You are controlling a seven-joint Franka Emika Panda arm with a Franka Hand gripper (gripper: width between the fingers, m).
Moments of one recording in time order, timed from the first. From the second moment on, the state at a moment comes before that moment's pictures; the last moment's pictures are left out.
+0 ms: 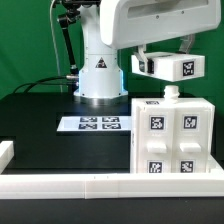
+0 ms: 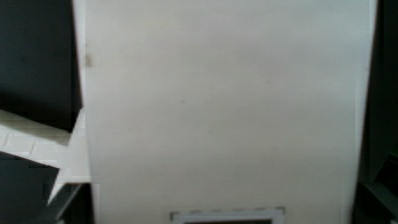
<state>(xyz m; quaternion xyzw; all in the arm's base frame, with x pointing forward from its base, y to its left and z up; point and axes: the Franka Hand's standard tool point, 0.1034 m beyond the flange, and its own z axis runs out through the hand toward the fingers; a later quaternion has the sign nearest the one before) 0.582 0.074 0.183 -0.98 -0.20 0.05 0.06</state>
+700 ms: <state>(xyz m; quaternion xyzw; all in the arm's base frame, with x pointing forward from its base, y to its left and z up) 0.604 0.079 0.169 -0.97 -0.22 0.03 0.06</state>
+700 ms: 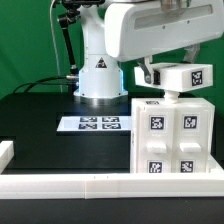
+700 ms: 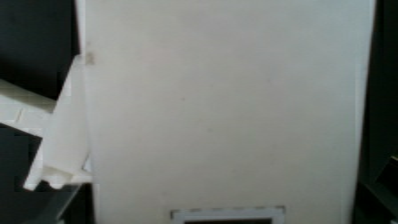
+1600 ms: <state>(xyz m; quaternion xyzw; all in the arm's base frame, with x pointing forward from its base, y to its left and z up) 0.604 0.083 0.158 -0.97 -0.23 0.04 0.06</state>
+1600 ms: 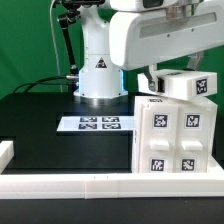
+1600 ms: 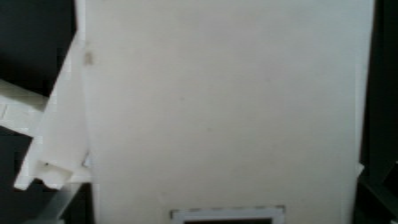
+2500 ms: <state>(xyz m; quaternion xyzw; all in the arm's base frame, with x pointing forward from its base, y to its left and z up) 0.604 0.080 0.151 -0.97 -0.21 0.03 0.06</state>
